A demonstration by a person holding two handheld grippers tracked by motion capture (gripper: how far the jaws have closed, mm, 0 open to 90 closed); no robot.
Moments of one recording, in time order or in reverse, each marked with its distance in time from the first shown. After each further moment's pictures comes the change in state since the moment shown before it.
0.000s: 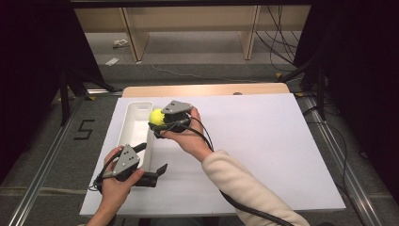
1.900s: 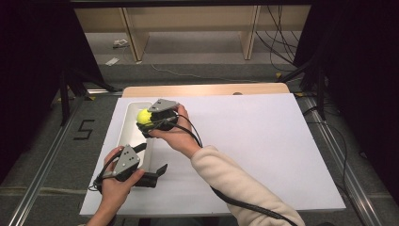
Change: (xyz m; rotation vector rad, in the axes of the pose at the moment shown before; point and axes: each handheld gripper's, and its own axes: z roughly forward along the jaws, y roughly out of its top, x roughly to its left) left arm -0.023 -0.003 0.000 0.000 -0.035 -0.303; right arm 0.017 0.016 0.024 0.017 0.052 -0.026
